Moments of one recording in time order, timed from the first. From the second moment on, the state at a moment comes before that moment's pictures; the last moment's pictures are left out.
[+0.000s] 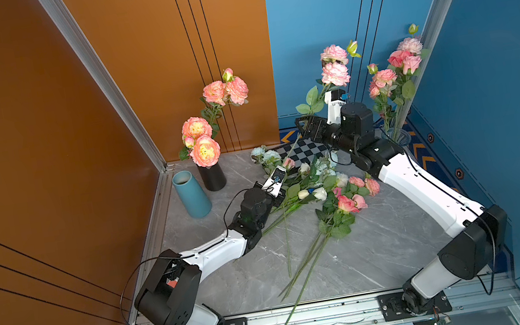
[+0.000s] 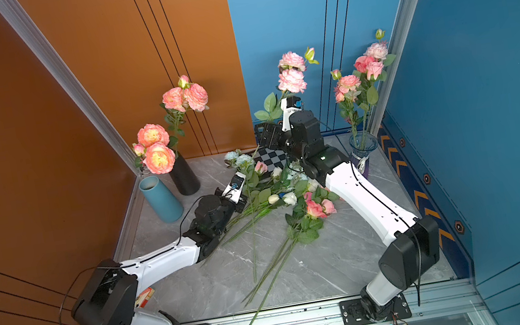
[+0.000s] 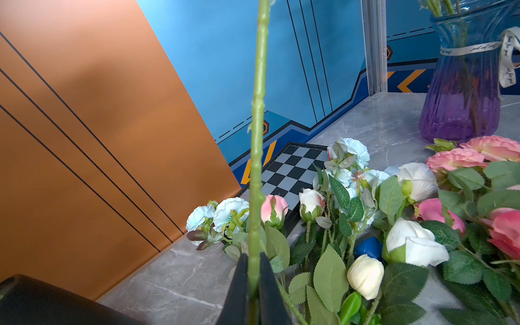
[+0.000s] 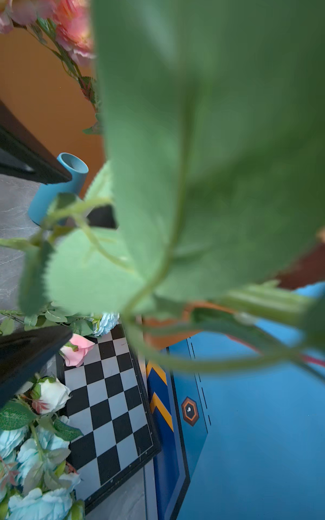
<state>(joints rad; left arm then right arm) -0.67 1.51 0.79 0.64 -0.23 0.36 0.44 1.58 1.60 -0.20 -0.10 0.61</state>
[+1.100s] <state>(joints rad) -0.61 1.35 0.72 0.59 -0.27 0.29 0.52 1.62 1.64 -0.05 0.03 0.55</state>
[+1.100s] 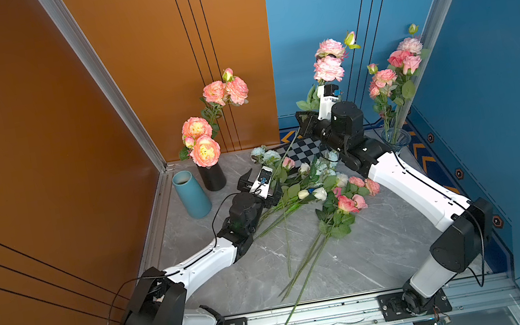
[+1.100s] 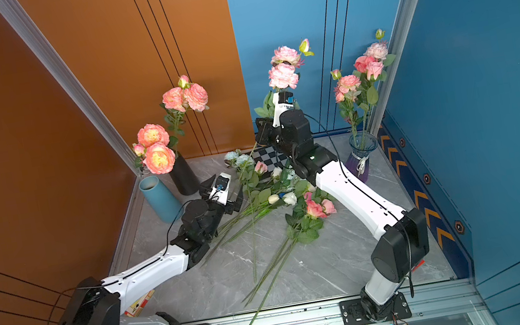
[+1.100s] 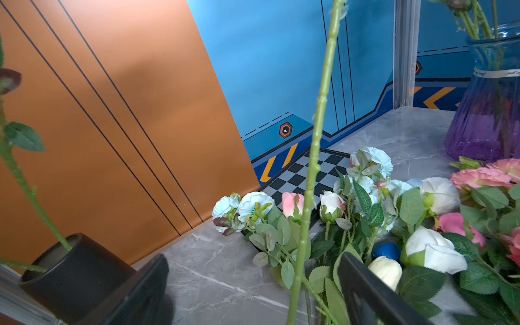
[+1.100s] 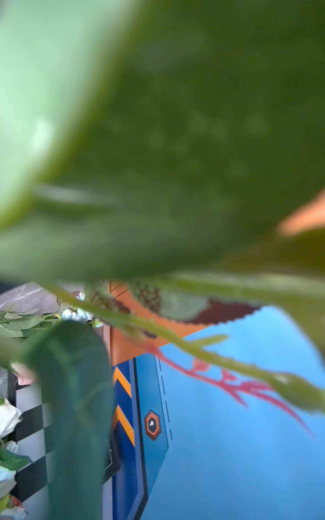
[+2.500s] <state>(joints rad) -0.20 1.00 0.62 0.00 -0.04 -0.37 0.77 2.07 1.83 0.96 0.38 0.21</state>
